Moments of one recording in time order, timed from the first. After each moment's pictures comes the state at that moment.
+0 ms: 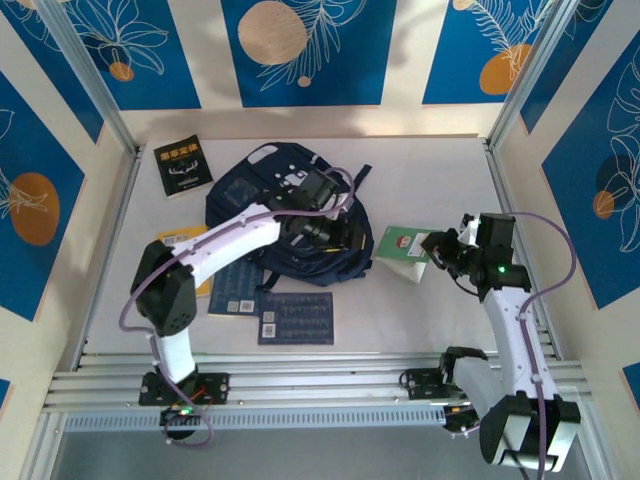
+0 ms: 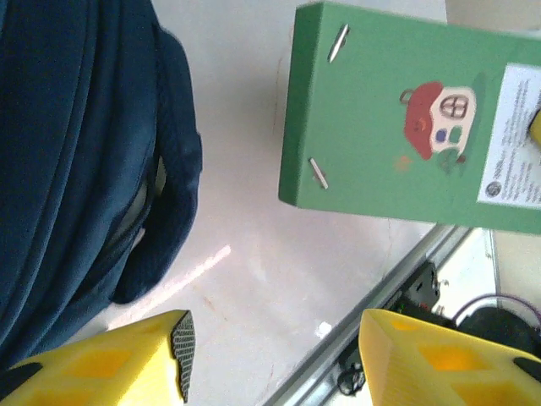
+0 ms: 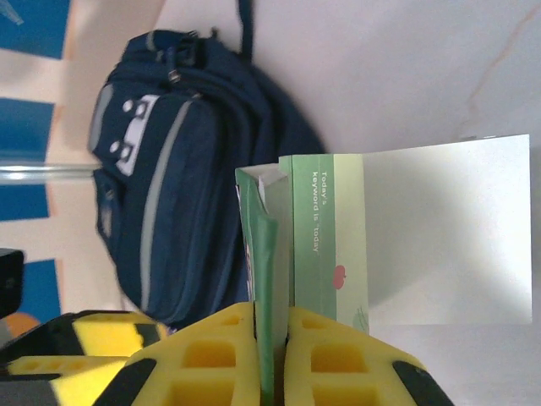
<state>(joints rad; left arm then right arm) -0.78 1.79 1.53 -0.68 0.40 -0.63 -0.12 0.88 0.72 -0.61 -0.58 0.77</state>
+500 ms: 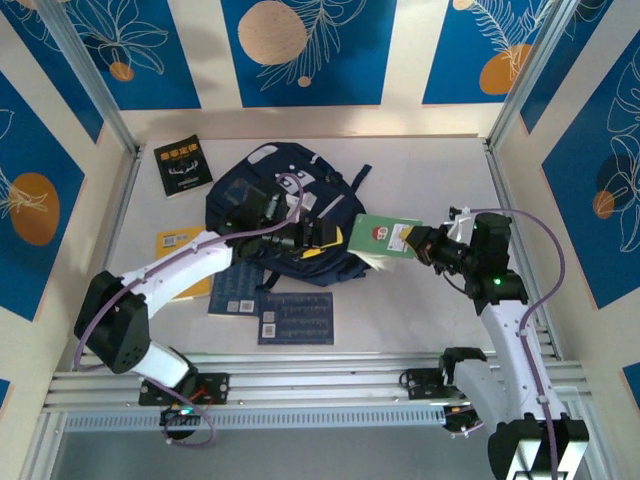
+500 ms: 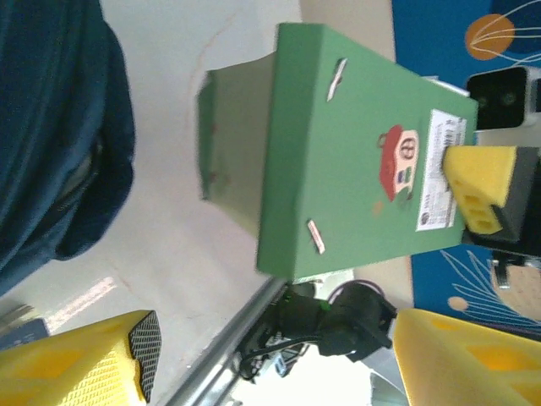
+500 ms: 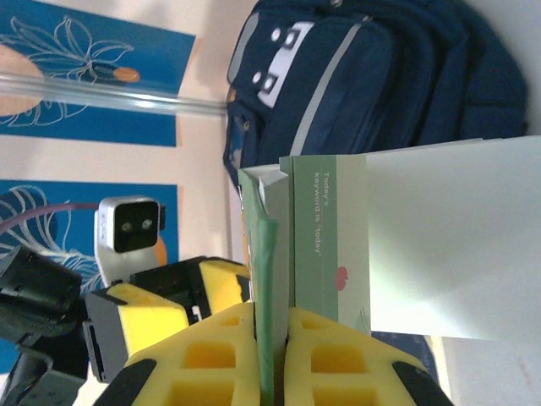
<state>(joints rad) -0.65 1.49 1.10 -0.22 0.68 -0.87 -0.01 0.80 0.68 -0.39 -0.79 0.97</state>
